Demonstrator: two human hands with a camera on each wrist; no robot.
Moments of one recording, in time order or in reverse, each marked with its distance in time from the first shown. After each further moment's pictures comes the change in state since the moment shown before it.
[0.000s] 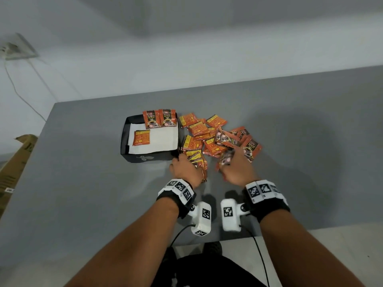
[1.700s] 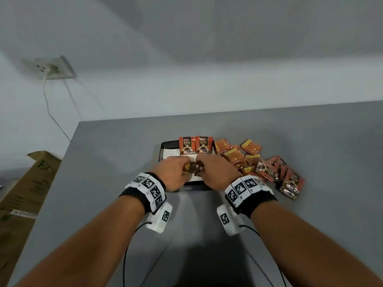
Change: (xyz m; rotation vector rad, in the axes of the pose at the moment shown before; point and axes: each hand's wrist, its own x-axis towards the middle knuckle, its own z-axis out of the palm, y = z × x) left_hand 0.108 -0.072 -0.175 0.412 -0.166 0.652; right_hand 0.016 -0.193 0.072 -0.577 -0.140 -0.526
